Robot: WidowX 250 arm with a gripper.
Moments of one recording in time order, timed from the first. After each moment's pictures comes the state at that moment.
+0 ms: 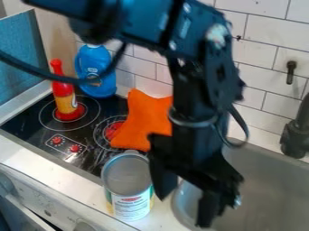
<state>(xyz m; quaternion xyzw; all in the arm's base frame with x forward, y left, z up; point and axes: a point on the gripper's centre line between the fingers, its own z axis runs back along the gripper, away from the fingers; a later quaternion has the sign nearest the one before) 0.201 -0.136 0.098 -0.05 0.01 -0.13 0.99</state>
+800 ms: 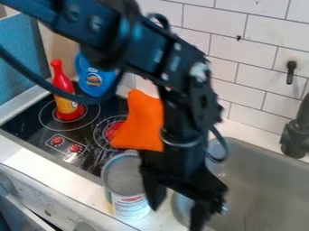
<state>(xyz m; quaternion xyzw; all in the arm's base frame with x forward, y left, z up) 0.218 -0.105 0.069 -0.03 0.00 -0.05 1.00</state>
